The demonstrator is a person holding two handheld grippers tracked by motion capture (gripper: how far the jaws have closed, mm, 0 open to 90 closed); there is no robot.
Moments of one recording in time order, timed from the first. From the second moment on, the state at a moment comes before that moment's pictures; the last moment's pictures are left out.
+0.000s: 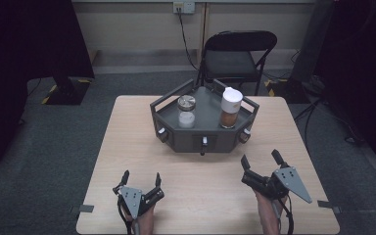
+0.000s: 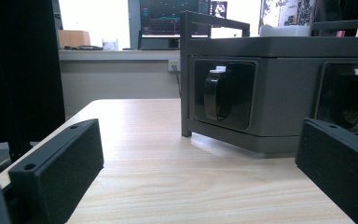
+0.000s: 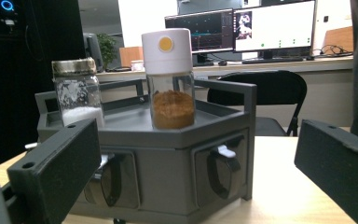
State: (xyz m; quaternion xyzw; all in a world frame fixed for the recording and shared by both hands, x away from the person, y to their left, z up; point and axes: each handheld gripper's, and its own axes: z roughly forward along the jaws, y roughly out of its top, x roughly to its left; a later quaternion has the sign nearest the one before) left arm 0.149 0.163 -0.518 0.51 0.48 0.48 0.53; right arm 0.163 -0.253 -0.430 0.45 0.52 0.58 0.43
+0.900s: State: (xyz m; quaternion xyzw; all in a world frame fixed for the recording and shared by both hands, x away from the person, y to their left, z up) left arm 0.148 0.163 -0.518 0.51 0.48 0.48 0.53; right arm 0.158 -0.247 -0.501 0.47 0.53 0.53 0.46
